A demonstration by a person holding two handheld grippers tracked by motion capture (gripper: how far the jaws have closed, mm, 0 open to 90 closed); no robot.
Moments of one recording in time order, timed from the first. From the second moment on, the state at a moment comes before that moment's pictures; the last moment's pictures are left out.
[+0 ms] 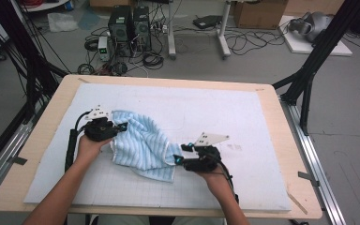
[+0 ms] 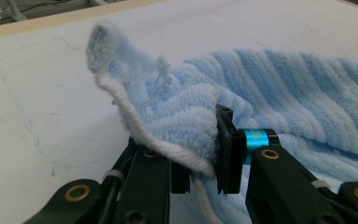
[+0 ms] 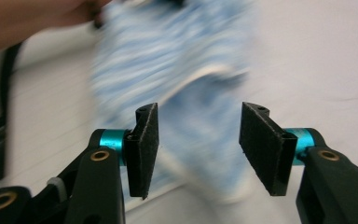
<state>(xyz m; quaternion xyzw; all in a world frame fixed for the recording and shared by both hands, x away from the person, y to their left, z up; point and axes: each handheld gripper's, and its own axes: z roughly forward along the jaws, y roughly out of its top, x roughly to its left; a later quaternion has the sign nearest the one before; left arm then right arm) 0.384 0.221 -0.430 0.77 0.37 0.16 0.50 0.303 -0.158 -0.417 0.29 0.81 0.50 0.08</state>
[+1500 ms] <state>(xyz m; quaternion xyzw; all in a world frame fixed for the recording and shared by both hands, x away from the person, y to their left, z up) 0.376 0.216 -0.435 0.78 0.35 0.15 0.49 0.426 -0.088 -0.414 0.33 0.86 0.26 0.28</state>
